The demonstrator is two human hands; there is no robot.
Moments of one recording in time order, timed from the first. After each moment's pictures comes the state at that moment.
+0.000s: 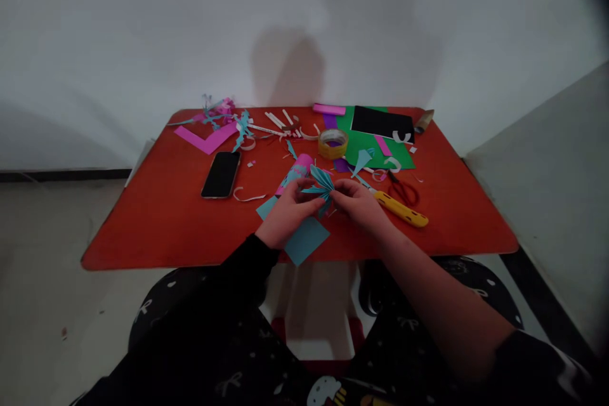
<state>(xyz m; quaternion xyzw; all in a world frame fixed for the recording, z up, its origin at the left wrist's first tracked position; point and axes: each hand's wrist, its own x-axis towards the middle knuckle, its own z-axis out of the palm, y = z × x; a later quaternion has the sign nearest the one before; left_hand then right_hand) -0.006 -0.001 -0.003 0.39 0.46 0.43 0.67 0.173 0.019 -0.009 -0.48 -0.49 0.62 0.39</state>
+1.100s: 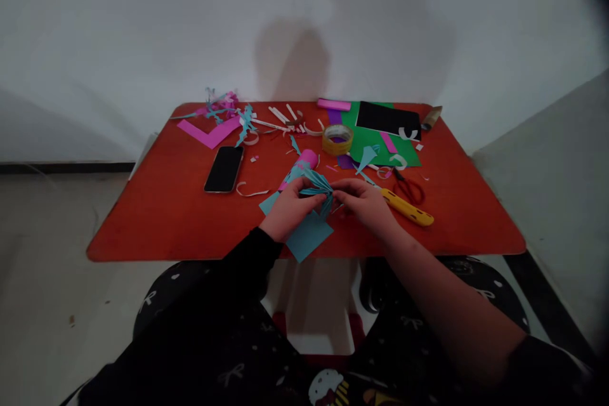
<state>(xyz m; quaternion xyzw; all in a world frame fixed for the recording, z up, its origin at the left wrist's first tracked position) -0.008 0.000 0.004 0.45 0.52 0.39 0.60 0.176 0.012 -0.010 -0.49 -0.49 0.60 0.39</state>
